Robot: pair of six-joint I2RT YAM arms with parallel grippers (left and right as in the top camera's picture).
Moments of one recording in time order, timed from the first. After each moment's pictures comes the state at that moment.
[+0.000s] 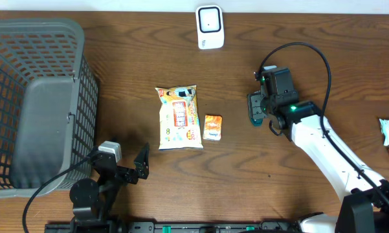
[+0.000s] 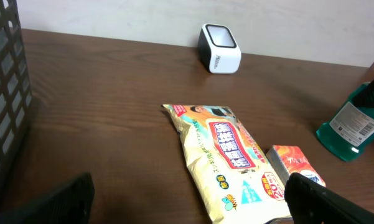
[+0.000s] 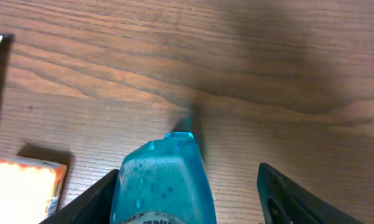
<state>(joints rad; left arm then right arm) 0.05 0.01 0.10 -0.33 0.36 -0.15 0.31 1.52 0.99 -0.46 0.11 0.13</state>
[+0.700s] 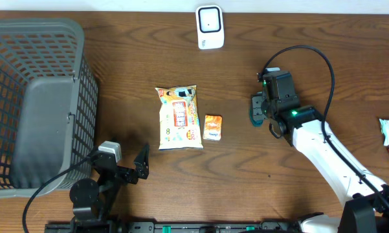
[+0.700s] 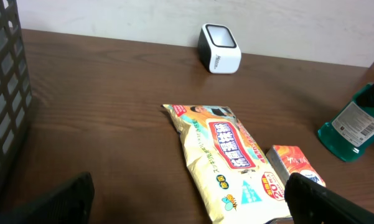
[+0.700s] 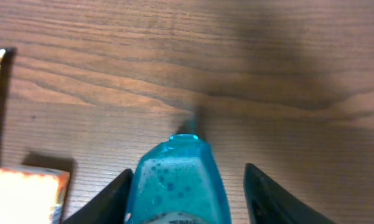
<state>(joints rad) 0.05 0.01 0.10 -0.33 0.36 -0.15 0.31 1.49 0.94 -0.41 0.12 0.18</state>
